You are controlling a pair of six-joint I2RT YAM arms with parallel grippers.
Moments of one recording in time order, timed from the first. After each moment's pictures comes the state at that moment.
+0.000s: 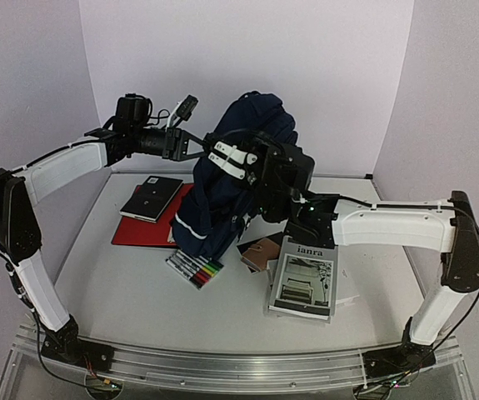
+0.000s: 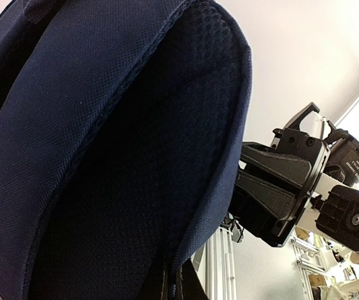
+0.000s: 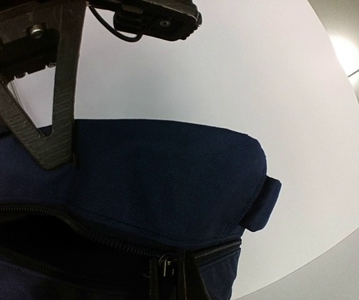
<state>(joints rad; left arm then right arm) -0.46 1.74 1.61 -0.17 1.15 -0.26 1.10 1.75 1.40 0.49 0.83 -1.15</state>
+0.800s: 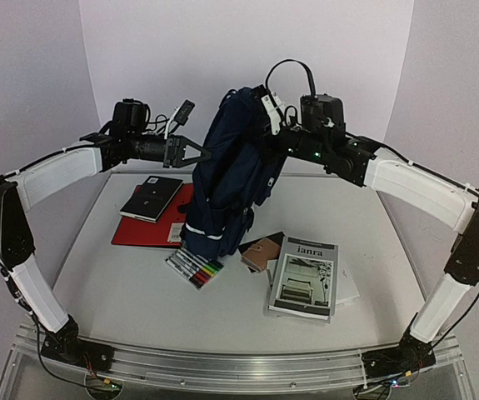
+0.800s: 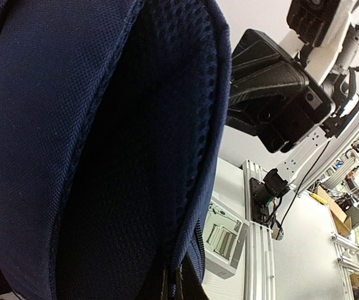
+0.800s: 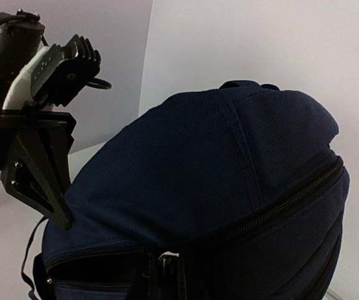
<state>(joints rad) -0.46 1.68 1.53 -0.20 1.00 -0.11 0.77 1.70 1.65 -0.12 -0.01 -0.17</state>
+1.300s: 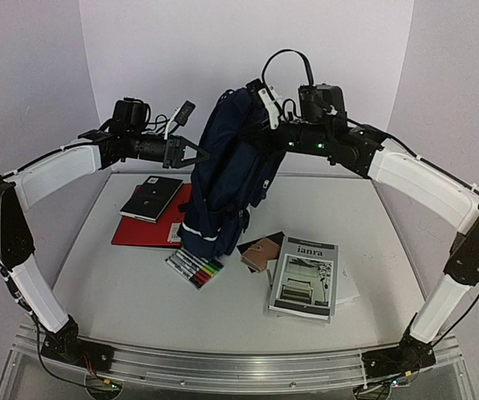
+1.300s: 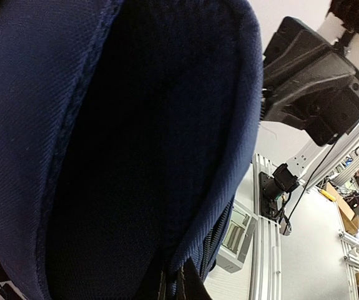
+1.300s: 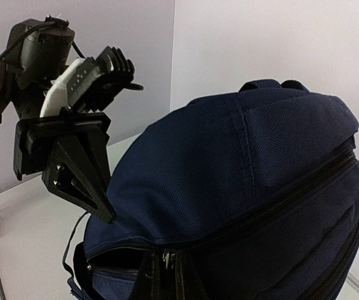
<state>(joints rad) -0.47 1.68 1.56 -0.29 0.94 -0.05 0.81 1.71 1.77 -0.30 -0.08 -0.11</state>
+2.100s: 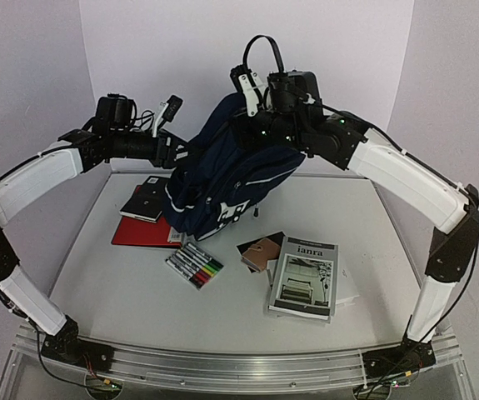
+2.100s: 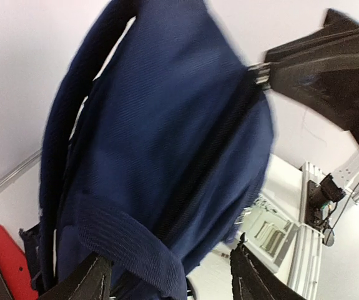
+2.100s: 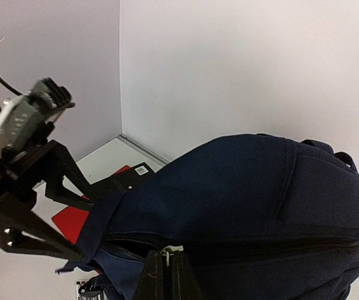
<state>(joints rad) -0.47 1.55 1.49 -0.33 0.68 0.00 0.95 1.85 2.06 -0.44 0.31 -0.03</state>
